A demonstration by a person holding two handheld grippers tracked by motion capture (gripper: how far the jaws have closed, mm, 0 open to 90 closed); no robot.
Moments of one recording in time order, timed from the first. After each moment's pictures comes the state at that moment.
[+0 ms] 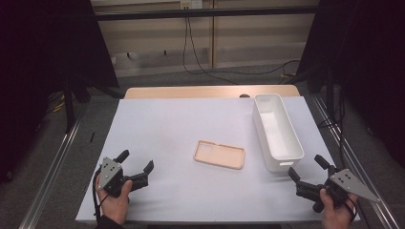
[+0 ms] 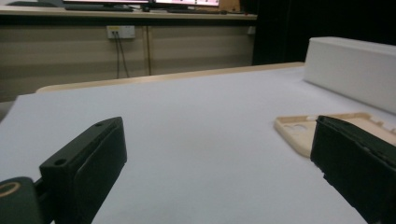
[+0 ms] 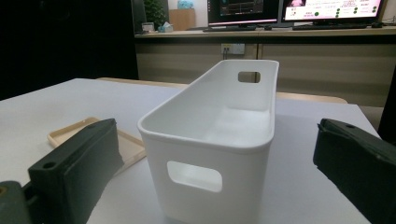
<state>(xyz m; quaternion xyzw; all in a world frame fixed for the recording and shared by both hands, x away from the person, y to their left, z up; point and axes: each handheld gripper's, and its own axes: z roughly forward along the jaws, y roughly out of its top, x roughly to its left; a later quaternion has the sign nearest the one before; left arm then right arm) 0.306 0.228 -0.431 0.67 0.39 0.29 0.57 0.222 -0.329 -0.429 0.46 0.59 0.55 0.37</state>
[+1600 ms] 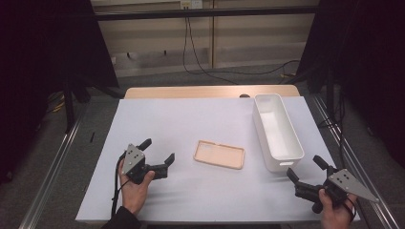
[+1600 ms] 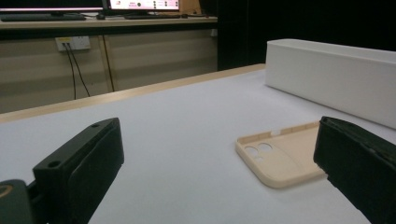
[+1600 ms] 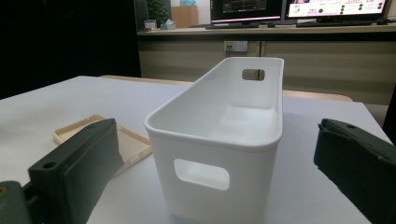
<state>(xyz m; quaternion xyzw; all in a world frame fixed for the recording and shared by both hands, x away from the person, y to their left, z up) 0.339 0.178 -0.427 0.69 0.34 0.27 0.58 0.221 -0.326 -0.428 0.46 0.60 0.55 0.36</state>
